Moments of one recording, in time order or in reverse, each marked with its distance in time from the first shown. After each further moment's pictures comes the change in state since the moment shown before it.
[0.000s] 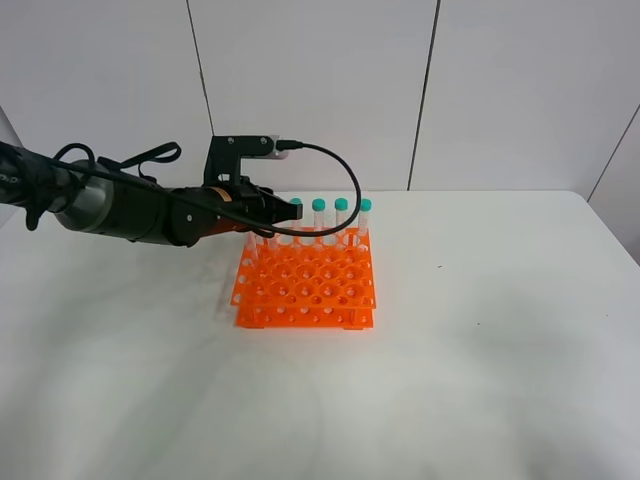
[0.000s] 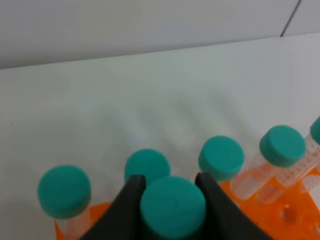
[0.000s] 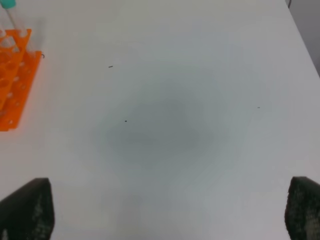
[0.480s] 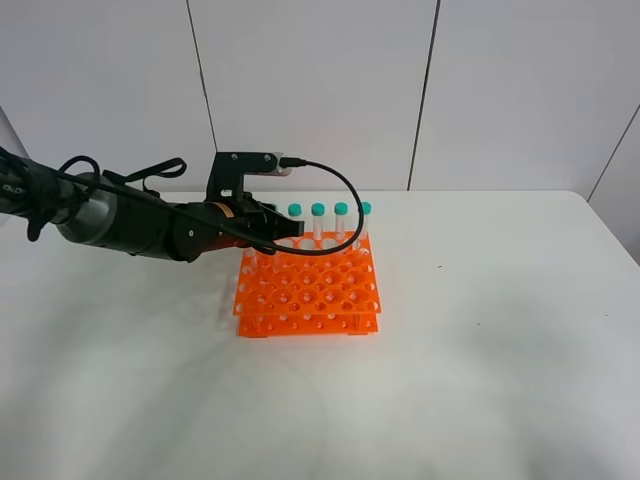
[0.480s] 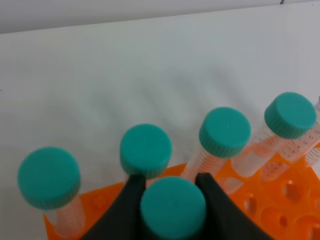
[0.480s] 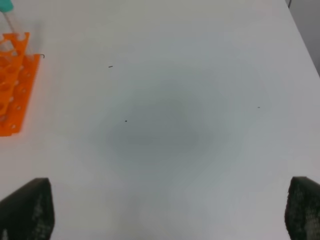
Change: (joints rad) left arm -0.024 0.002 0.043 0.000 -0.009 -0.004; right arm 0.000 0.000 0.000 0.000 0.000 0.000
